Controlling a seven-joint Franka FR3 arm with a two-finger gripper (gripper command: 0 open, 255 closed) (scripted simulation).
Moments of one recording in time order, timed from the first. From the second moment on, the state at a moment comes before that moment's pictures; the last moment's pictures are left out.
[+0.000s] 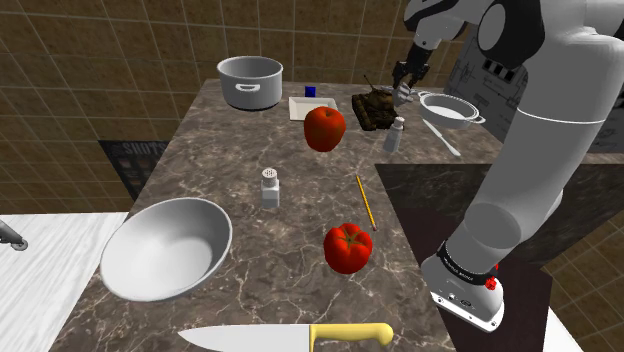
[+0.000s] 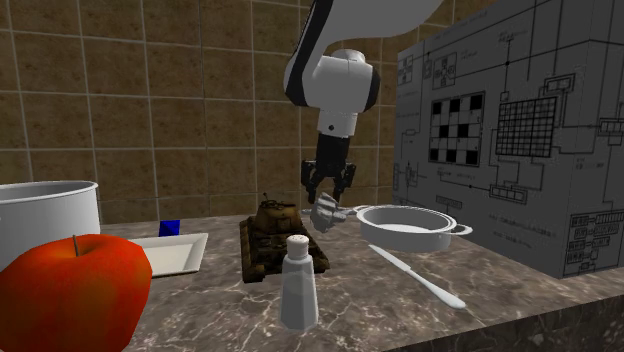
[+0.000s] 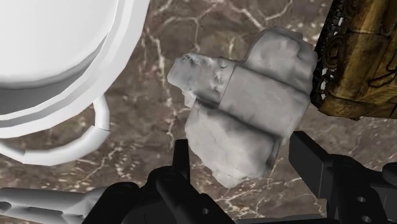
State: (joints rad) arm -0.22 0.22 -0.63 -1.75 0.29 2.05 -0.41
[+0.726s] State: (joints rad) arm -0.22 0.22 -0.63 -1.74 0.28 2.02 -0.40
